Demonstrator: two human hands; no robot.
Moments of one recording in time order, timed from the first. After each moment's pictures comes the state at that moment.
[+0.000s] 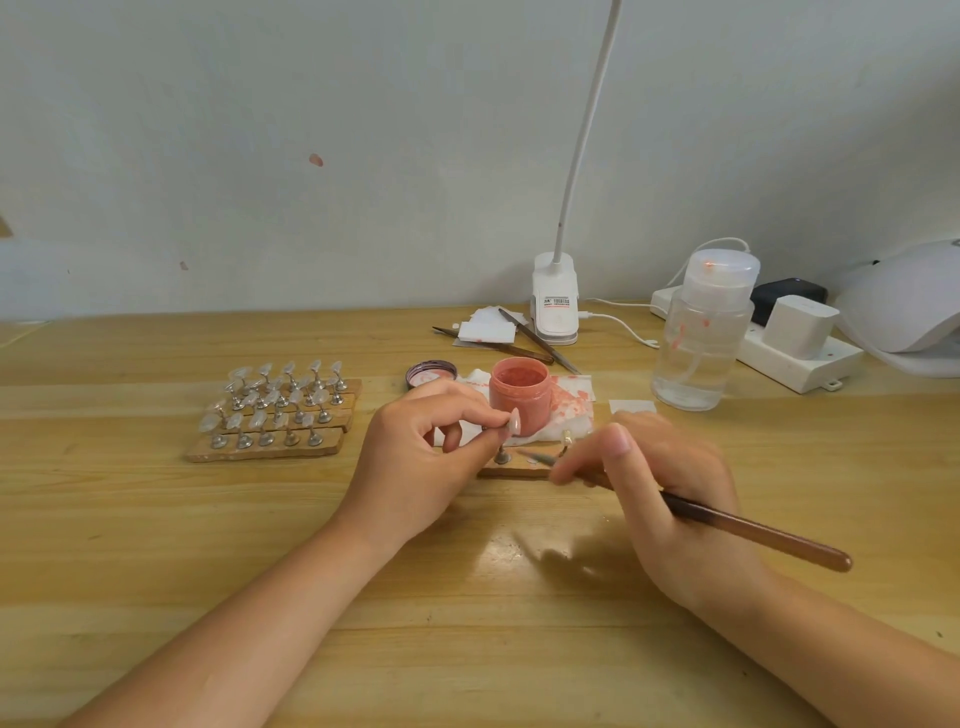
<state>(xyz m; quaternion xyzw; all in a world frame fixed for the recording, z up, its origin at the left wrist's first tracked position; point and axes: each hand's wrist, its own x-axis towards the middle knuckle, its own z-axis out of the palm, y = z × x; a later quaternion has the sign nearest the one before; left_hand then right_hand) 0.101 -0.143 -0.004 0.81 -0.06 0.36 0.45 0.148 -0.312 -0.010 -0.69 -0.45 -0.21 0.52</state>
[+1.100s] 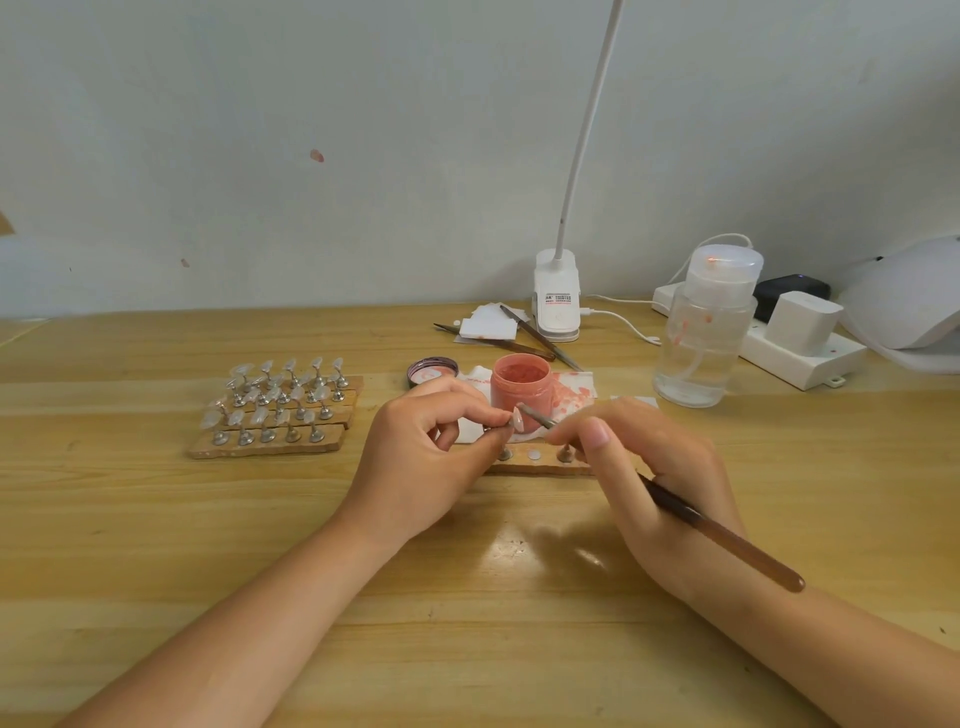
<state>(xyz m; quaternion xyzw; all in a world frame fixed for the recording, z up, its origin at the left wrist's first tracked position) 0.100 -0.143 -0.006 0.82 -0.06 0.36 0.45 0.146 -0.310 -0.007 -0.70 -0.45 -0.20 0.52</state>
